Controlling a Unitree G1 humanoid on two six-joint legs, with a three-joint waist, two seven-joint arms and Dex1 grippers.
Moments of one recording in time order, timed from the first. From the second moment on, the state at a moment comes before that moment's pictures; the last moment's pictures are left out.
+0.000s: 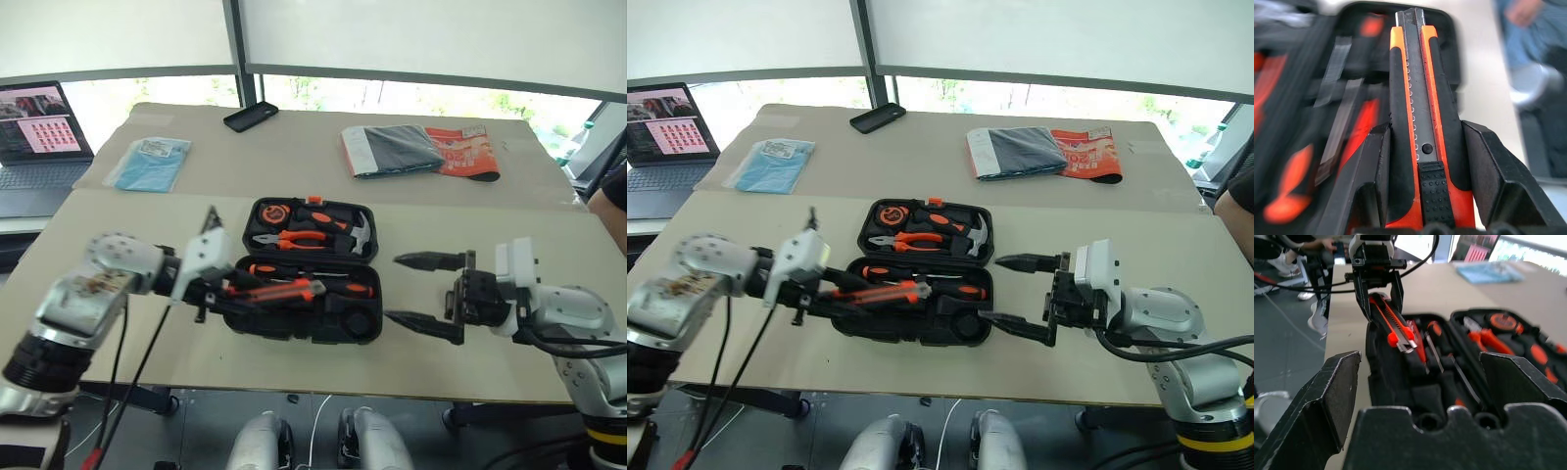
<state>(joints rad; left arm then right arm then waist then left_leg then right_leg) -0.50 0.93 -0.27 -0.22 -0.33 0.45 -1.38 -0.09 -0.82 -0.13 -0.44 0.69 0.34 1.09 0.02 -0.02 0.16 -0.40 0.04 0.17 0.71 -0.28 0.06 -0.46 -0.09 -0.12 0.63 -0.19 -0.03</state>
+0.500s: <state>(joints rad) -0.59 0.86 -0.40 -0.16 -0.12 0.35 -1.39 -0.07 -0.82 -0.13 -0.47 0.67 0.35 1.08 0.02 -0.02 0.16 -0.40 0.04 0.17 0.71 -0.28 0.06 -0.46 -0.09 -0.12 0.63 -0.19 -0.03</state>
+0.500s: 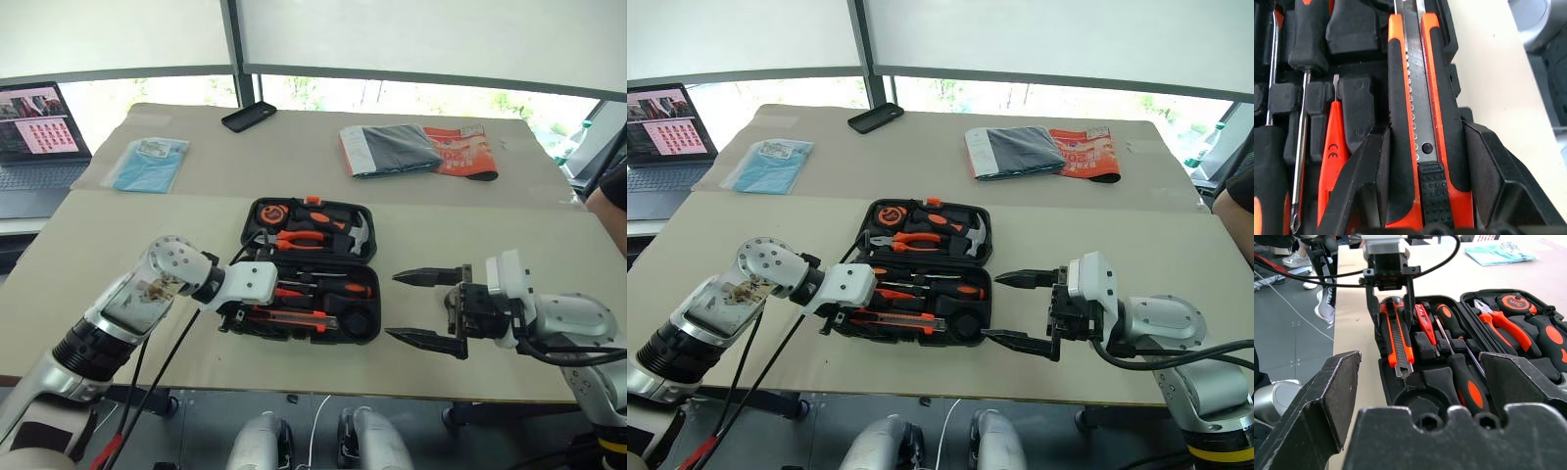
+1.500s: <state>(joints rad) -0.60 0.68 -0.30 0.01 -0.15 0.22 -1.35 -0.11 -0.77 -0.08 -0.46 0.66 0.38 1.06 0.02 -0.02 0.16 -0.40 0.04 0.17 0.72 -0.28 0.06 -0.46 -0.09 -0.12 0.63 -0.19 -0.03</state>
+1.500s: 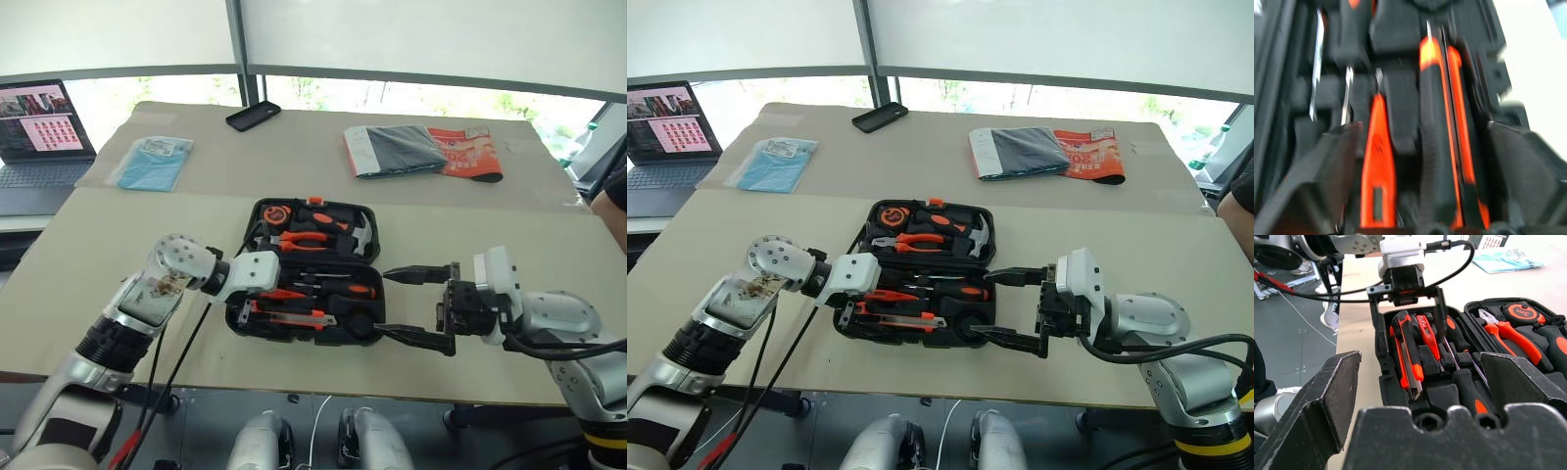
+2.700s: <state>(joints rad) -0.44 0.59 -0.23 0.26 -0.17 -0.23 -1.37 0.01 -0.70 -0.10 -0.43 0.61 0.30 1.04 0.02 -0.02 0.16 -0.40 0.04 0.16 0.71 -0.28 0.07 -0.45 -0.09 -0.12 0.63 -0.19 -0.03</state>
